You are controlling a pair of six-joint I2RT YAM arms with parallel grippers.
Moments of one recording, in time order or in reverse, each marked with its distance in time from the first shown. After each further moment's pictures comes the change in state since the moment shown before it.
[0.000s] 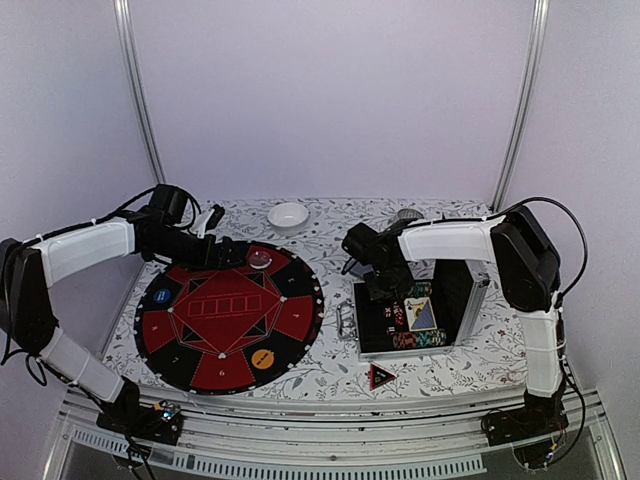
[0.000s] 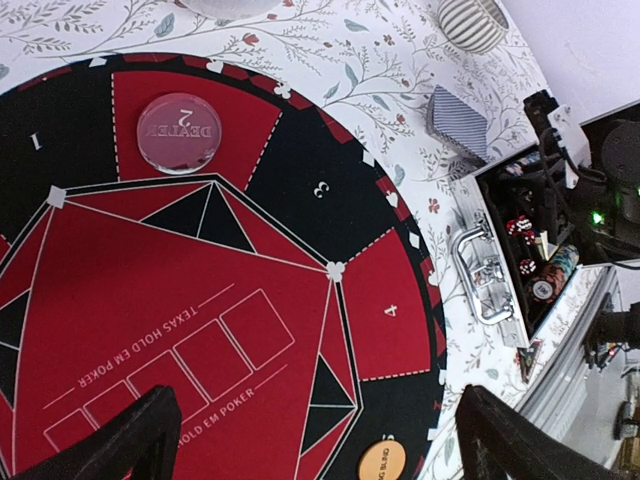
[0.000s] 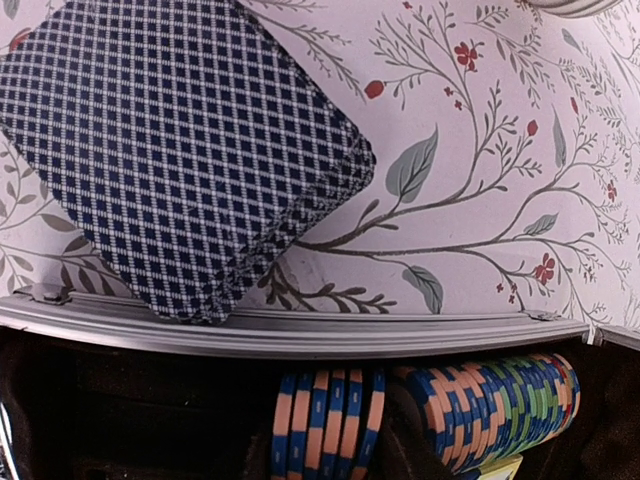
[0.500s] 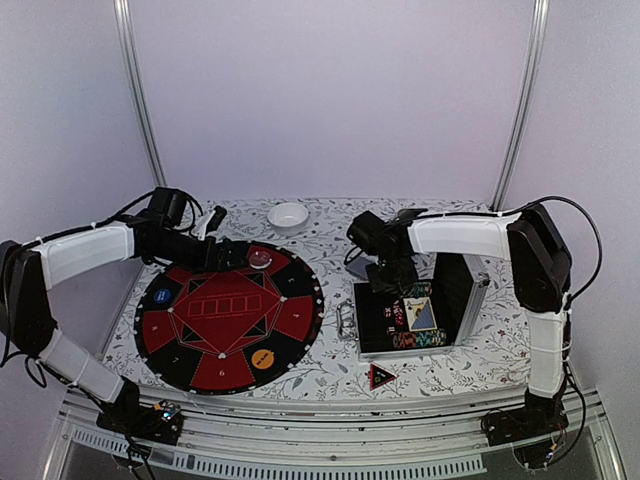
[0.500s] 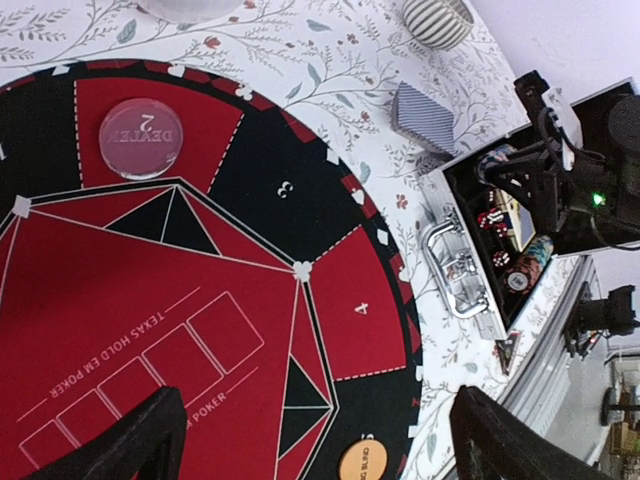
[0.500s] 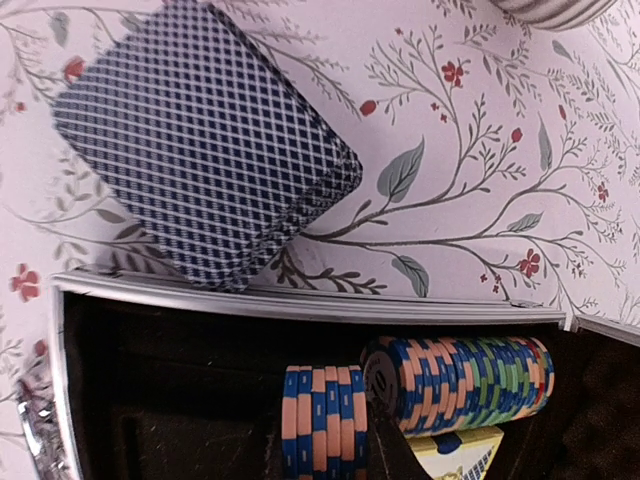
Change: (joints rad) left arm 0.000 -0.011 -0.032 0.046 0.070 -0.003; right arm -0.012 -0.058 0.000 -0.014 -0.052 -0.010
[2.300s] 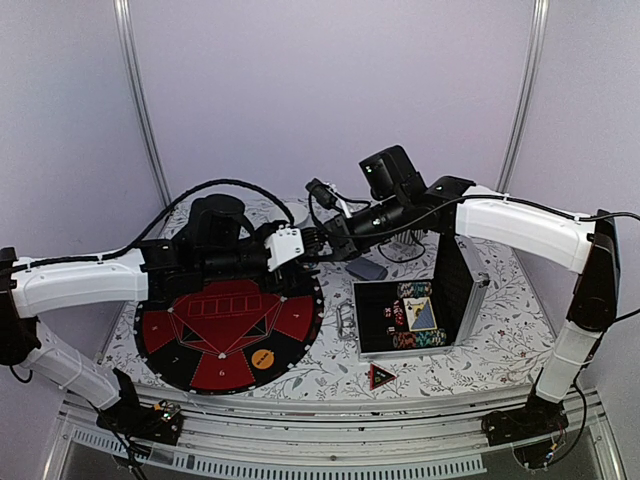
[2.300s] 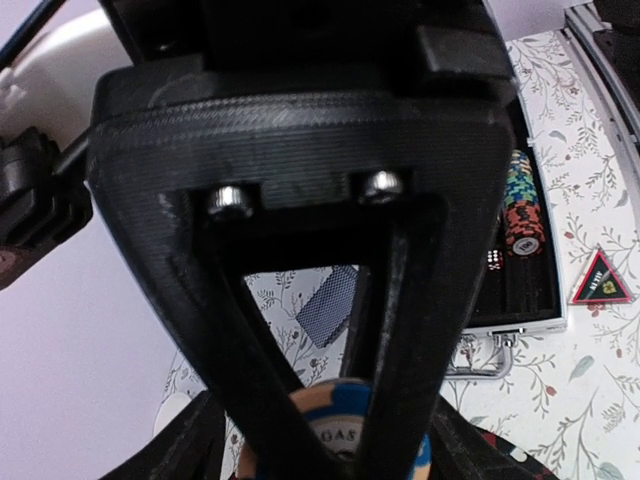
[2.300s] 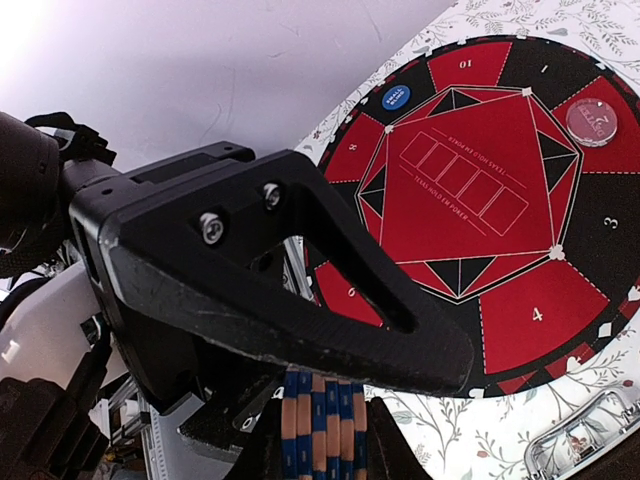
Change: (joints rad) left arm -0.654 -0.094 -0.010 0.451 -0.467 0.859; right arm 0.084 -0.314 0.010 0.401 -1.069 -0.148
